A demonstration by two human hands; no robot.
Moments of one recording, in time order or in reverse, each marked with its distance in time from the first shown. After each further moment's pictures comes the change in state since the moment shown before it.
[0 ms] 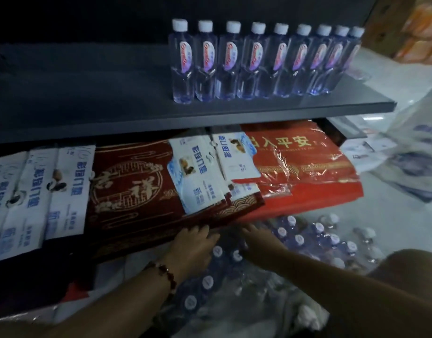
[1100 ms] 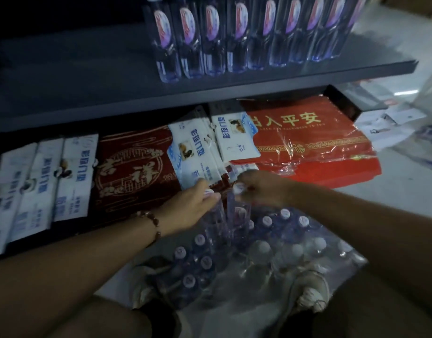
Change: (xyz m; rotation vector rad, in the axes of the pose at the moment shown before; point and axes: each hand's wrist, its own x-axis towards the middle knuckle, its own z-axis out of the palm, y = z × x) left_hand 0.012 0.018 -0.069 -0.595 0.143 -0.199; right_hand -0.013 0.025 -0.109 0.371 -0.034 -0.250
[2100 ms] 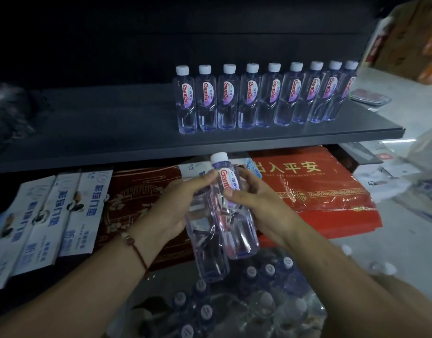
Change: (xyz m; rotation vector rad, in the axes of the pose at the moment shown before) left_hand -0.002 0.066 -0.109 -1.190 0.170 -0.179; right_hand -0.012 -0.089 -0.041 1.133 0.222 -0.105
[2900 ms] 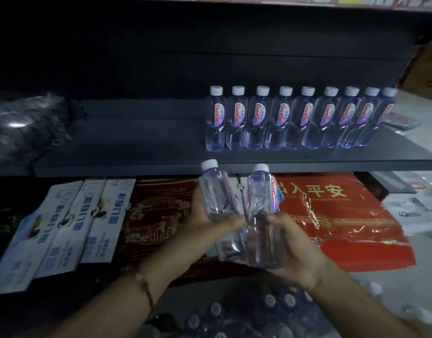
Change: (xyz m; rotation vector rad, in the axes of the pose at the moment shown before) left_hand -0.015 -0.007 -0.023 0.148 0.059 0.128; right_hand 0.014 0.012 0.009 0.550 -0.331 0.195
